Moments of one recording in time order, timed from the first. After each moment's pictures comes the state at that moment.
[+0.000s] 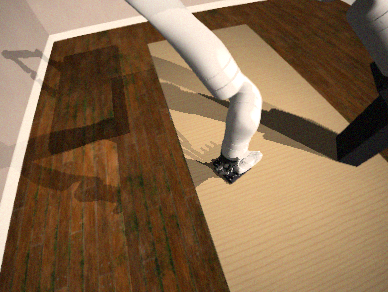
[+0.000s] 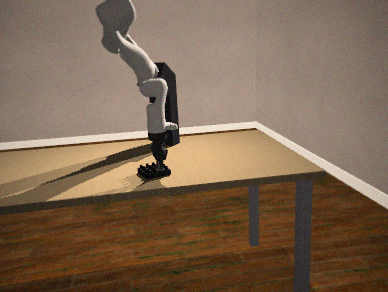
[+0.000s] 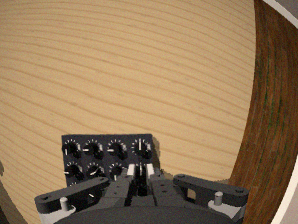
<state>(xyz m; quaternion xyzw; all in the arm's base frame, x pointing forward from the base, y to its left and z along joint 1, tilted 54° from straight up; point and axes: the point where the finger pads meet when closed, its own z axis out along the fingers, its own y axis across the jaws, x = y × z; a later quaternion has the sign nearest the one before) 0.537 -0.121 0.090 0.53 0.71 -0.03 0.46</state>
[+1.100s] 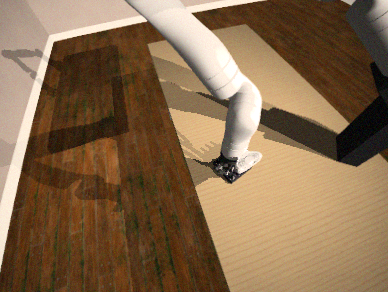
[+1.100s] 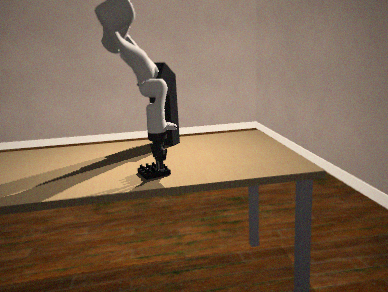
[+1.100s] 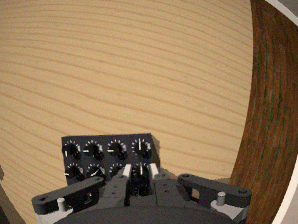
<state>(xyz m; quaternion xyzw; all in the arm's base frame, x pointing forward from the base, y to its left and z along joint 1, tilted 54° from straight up) 0.536 -0.122 0.090 0.55 0.70 -0.03 0.46</state>
